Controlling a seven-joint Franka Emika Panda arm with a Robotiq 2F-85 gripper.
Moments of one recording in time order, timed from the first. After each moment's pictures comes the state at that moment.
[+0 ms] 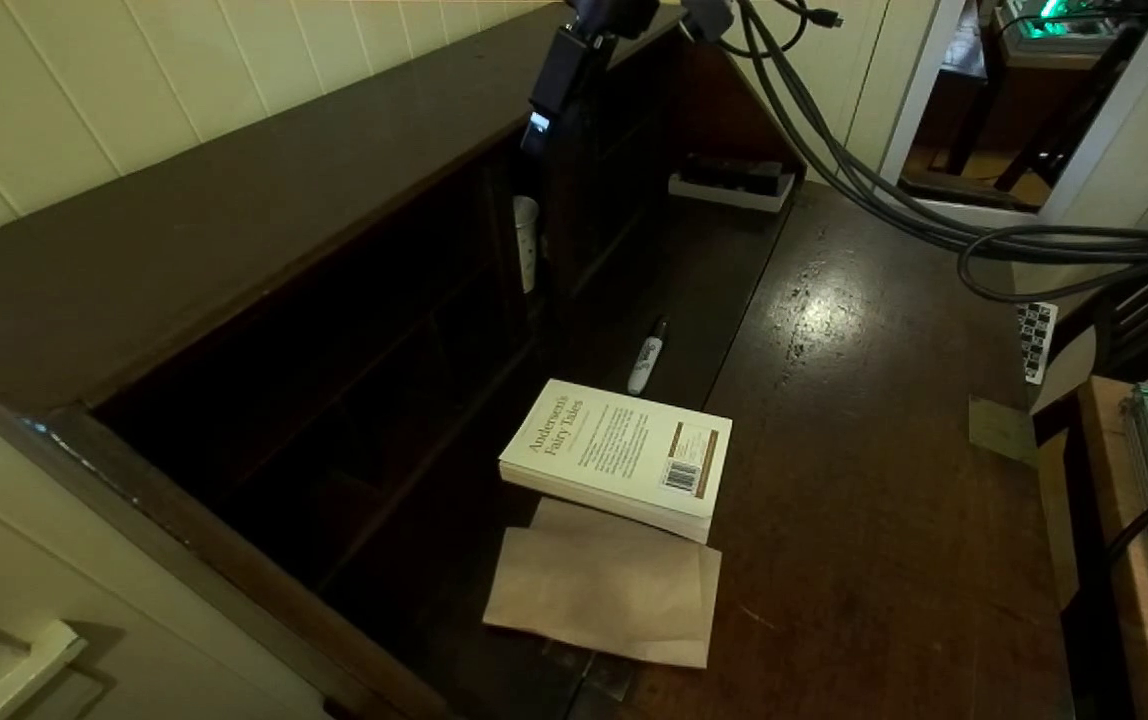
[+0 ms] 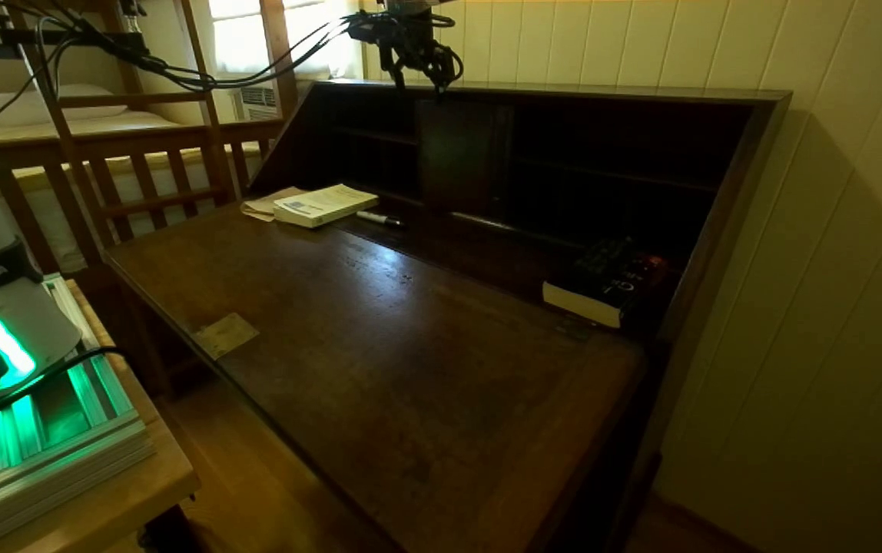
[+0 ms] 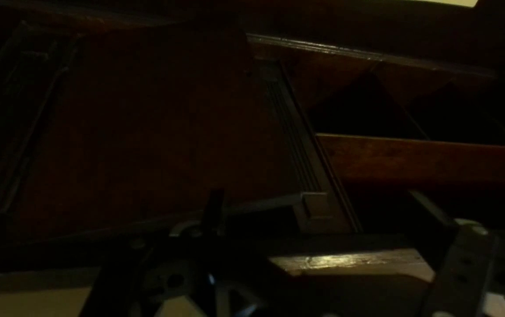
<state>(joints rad) -0.13 0.23 0.02 -1.92 0.49 2.50 -0.66</state>
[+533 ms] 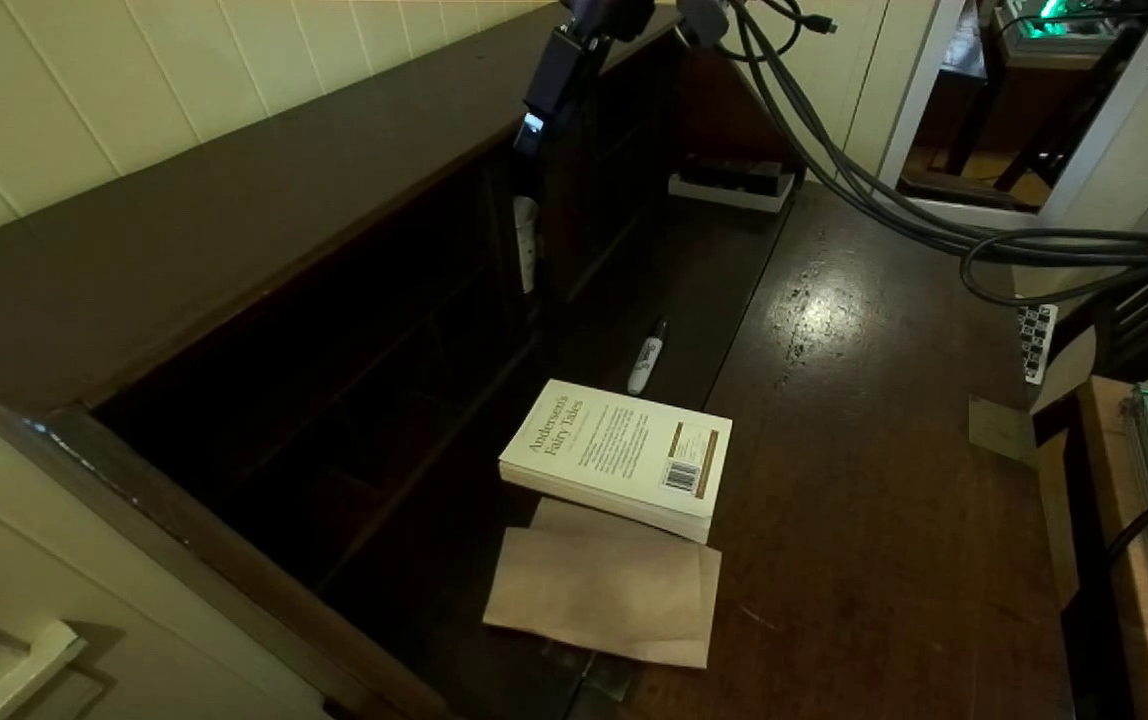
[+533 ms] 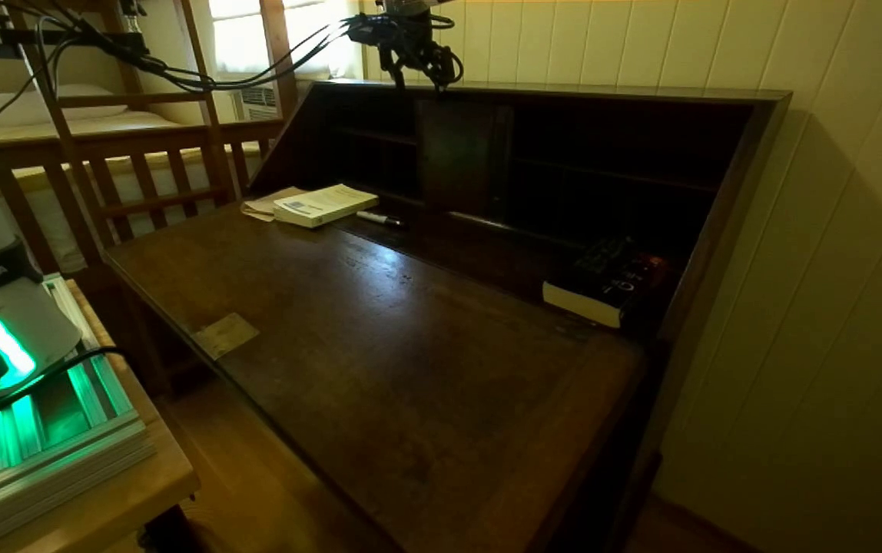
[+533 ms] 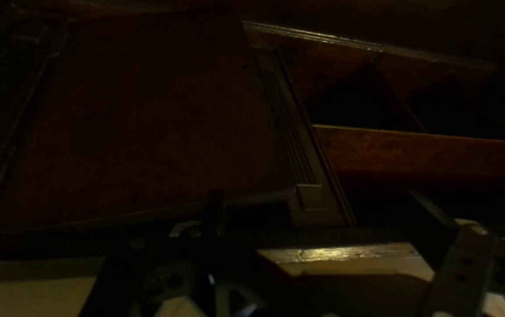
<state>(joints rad) -0.14 0.23 0.04 -1.92 0.52 2.53 -0.69</state>
